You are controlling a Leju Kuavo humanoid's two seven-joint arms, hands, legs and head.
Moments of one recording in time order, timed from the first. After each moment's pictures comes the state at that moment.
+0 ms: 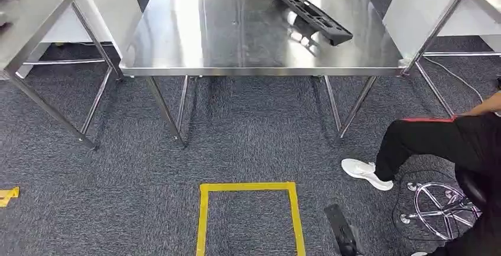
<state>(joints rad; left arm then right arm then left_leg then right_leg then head) -0.03 0.00 -0.22 -0.15 0.39 0.22 -0.32 0.00 0.01 -0.12 -0.34 0.39 -0.21 -0.11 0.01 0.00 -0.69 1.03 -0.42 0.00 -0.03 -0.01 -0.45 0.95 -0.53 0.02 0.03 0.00</state>
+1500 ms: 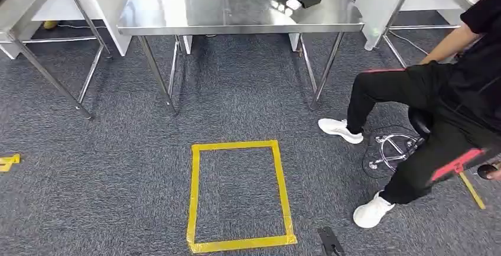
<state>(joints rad) -0.06 0.02 -0.32 -0.15 0.29 0.19 -0.20 -0.03 0.05 -0.18 -0.18 0.39 -0.16 0.16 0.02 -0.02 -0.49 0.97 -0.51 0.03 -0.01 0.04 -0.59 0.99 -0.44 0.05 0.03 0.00</state>
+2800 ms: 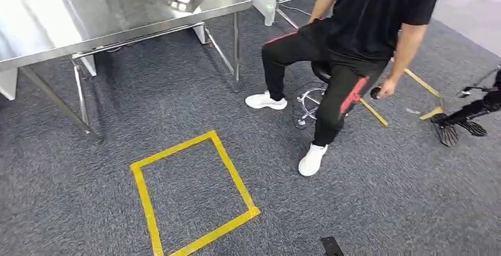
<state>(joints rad) -0.05 0.02 -0.38 -0.15 0.23 0.16 -0.18 -0.02 0.06 -0.22 -0.17 0.37 -0.18 0.24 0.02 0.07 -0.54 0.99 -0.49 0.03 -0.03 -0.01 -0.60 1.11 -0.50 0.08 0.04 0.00</state>
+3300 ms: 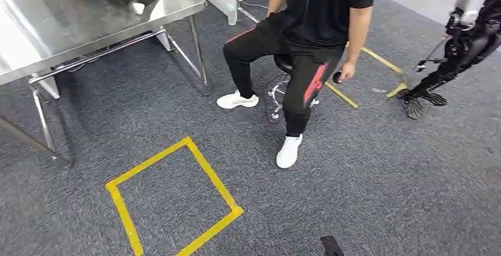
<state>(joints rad) -0.05 0.02 -0.39 -0.15 0.24 0.16 -0.17 -0.02 0.08 -0.22 -0.17 0.39 -0.16 0.25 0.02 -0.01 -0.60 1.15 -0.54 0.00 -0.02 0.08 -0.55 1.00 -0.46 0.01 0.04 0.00</state>
